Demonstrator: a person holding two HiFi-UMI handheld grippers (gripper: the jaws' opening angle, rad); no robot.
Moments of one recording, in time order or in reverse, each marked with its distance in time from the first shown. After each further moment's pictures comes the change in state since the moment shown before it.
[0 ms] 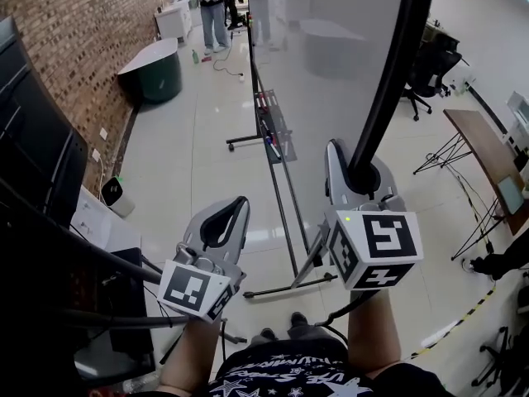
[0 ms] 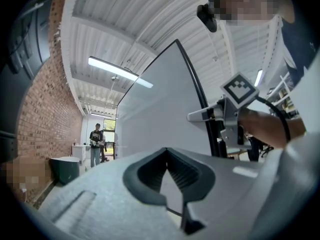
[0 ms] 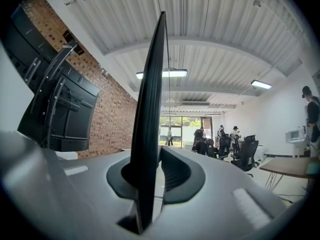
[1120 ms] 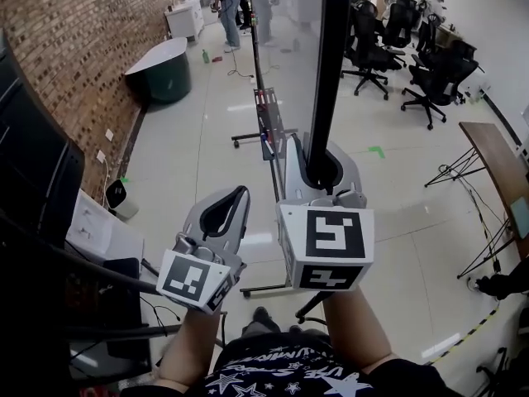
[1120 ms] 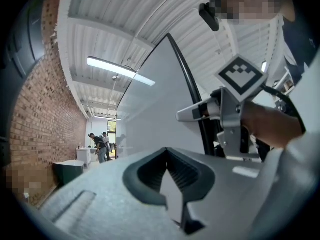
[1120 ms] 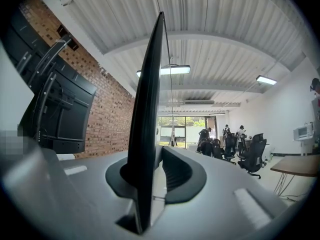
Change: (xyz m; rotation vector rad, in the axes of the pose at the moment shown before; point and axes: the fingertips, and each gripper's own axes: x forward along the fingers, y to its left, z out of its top) left arm 0.080 0.039 -0.001 0.037 0.010 0.058; right arm 0.094 0.018 0.004 0.011 -0.007 0.041
